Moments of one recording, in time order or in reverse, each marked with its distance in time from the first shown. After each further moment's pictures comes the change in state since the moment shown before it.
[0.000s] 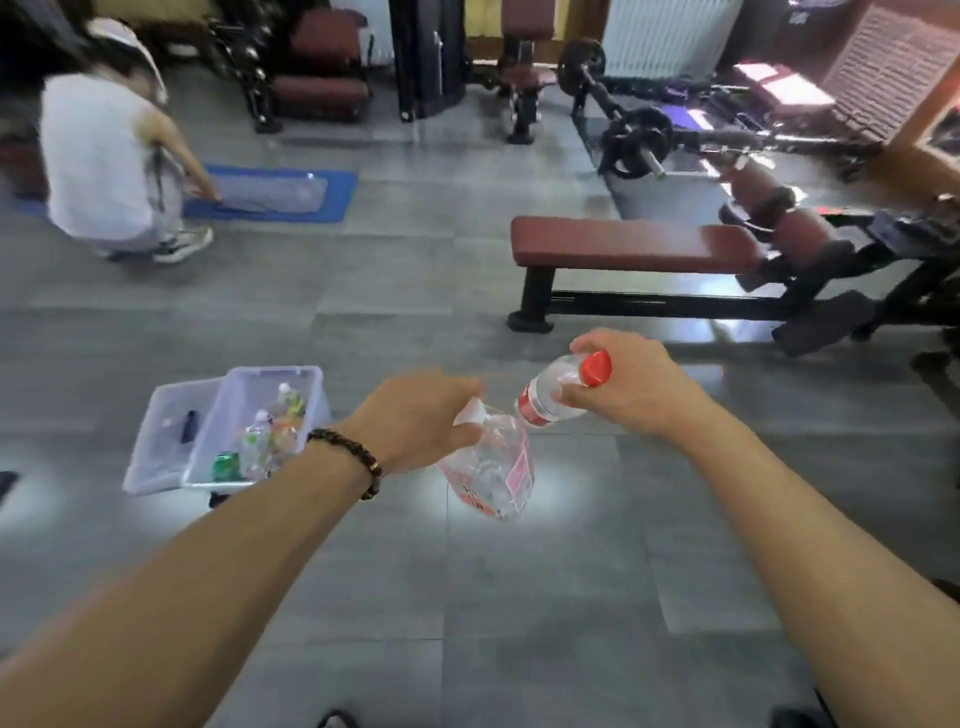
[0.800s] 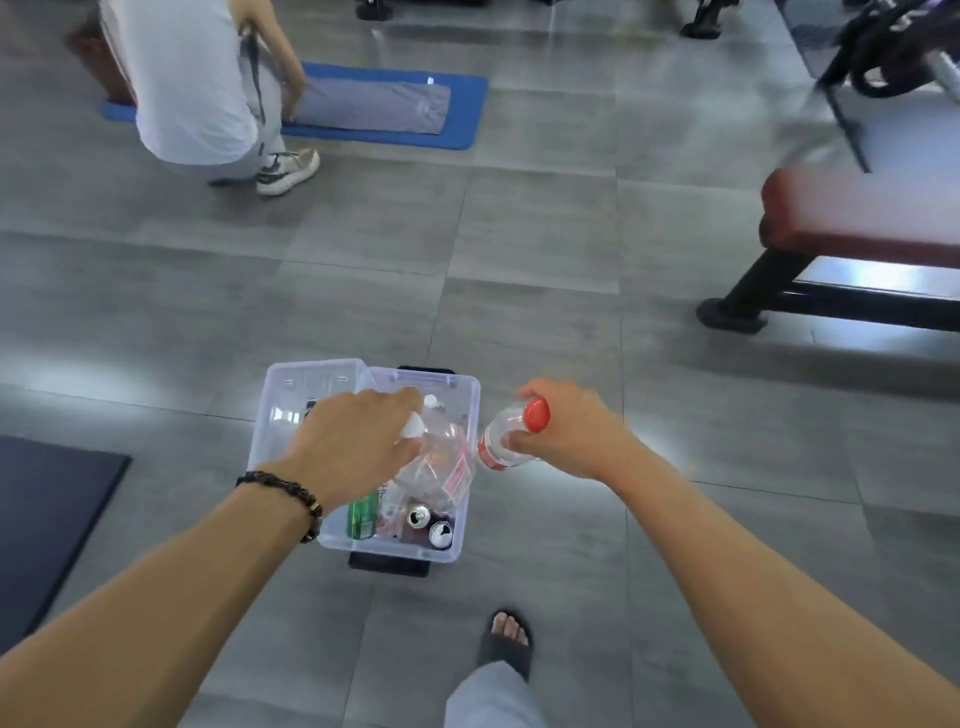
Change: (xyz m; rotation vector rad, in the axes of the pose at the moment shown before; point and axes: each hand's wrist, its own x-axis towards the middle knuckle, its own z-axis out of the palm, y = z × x) left_hand 0.058 -0.548 0.050 0.093 -0.112 -0.374; right_hand 0.400 -0.250 0.380 0.061 -0.403 -0.026
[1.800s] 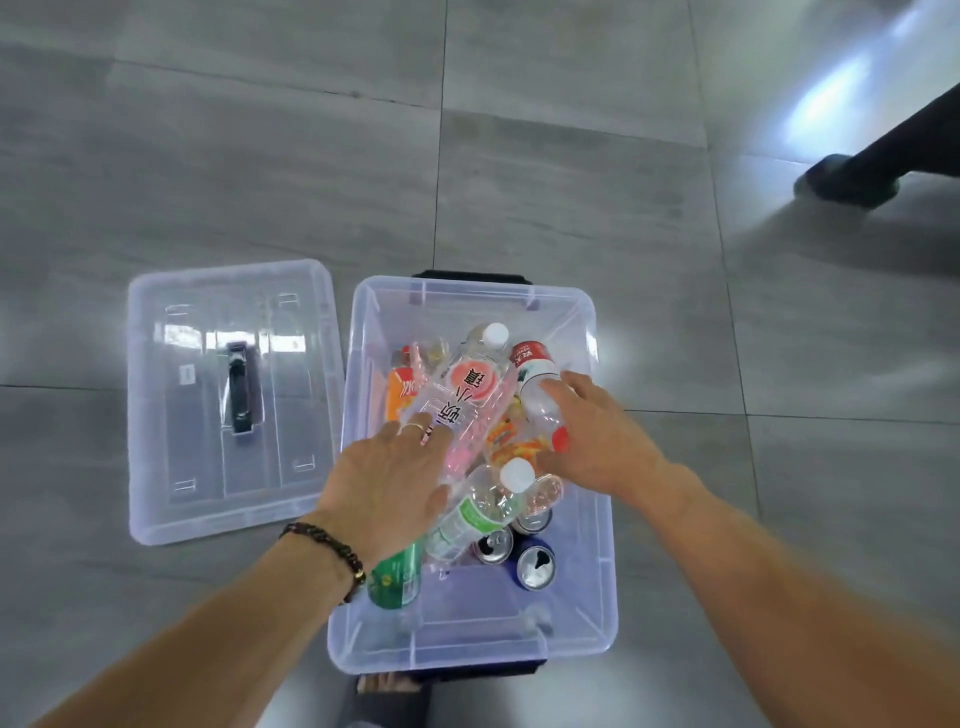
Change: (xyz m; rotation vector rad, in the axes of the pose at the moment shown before) left_hand 0.193 -0.230 0.386 -0.049 -0.211 0.236; right_hand 0.323 0.086 0.333 -0.242 -0.127 0.223
